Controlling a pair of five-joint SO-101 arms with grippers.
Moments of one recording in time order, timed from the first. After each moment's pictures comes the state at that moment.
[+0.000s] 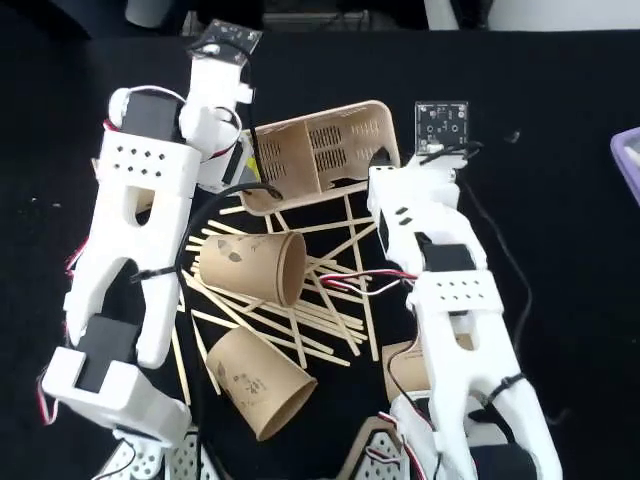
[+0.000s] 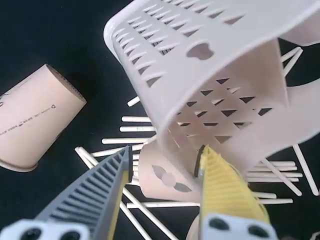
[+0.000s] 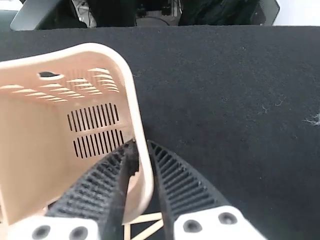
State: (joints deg) left arm 7.3 2.2 -24.2 95.5 -9.9; right arm -3.7 -32.4 54.8 15.6 -2.2
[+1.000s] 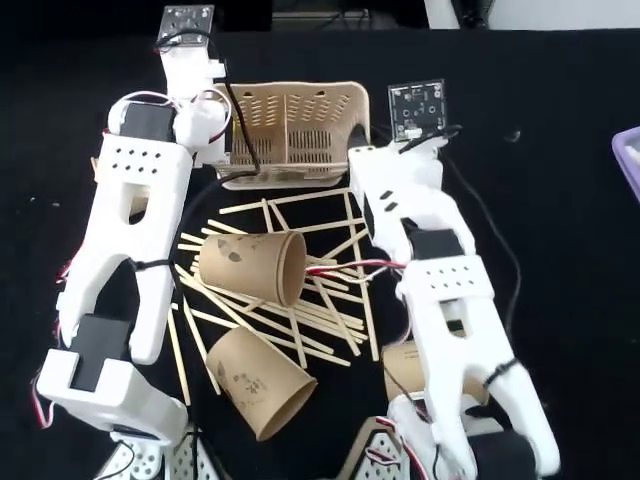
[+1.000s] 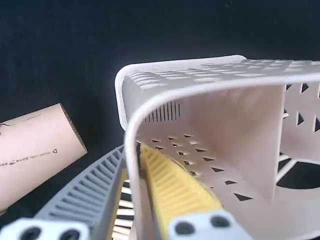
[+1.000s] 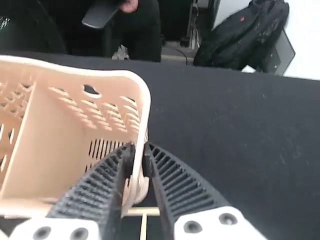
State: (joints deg) left arm 1.4 2.2 -11.3 69.4 3.6; right arm -6.4 -28.6 48.1 12.1 1.4
